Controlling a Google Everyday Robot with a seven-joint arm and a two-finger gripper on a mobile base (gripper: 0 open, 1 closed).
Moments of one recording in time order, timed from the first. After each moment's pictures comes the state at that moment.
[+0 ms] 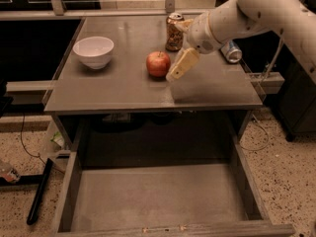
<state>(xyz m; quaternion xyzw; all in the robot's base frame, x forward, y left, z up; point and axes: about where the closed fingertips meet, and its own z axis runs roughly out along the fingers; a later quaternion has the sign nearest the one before) 0.683 -0.057 0.912 -0.63 0.65 0.12 0.42</state>
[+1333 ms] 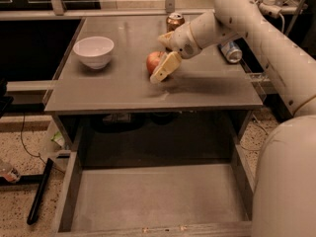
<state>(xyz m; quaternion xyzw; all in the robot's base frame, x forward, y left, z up) 0.707 -0.009 0.871 -0.61 0.65 0.25 0.38</state>
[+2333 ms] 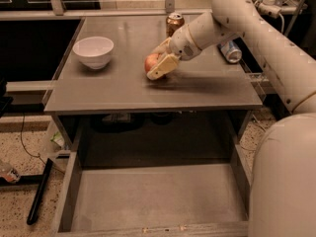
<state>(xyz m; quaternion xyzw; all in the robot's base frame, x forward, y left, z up) 0.705 -0.011 0.861 -0.62 0.66 0.24 0.36</state>
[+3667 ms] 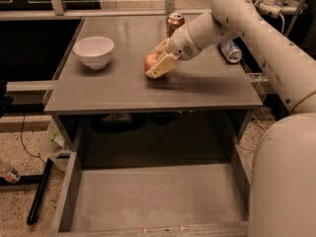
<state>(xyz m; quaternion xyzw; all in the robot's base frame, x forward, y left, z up) 0.704 -0.008 0.863 -0.62 0.65 0.24 0.36</state>
